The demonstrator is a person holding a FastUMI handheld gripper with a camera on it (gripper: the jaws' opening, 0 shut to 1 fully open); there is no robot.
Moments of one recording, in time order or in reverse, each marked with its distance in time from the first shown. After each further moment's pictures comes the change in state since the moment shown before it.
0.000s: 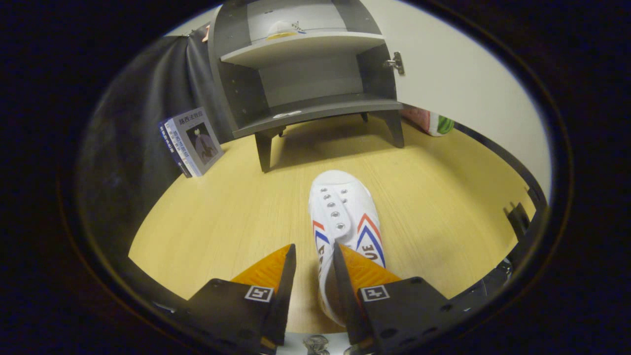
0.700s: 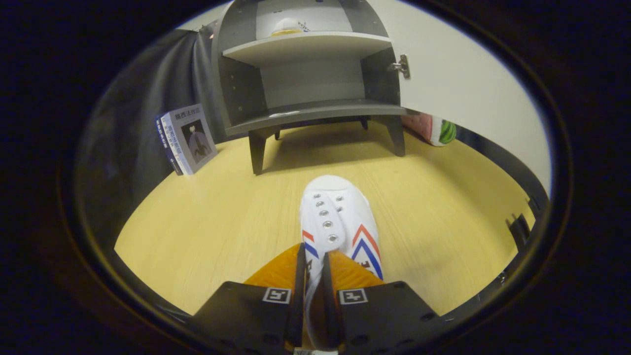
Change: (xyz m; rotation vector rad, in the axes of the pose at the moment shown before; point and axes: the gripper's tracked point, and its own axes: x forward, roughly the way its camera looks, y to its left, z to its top) arm 0.029 -0.007 -0.001 -0.056 -0.048 -0.011
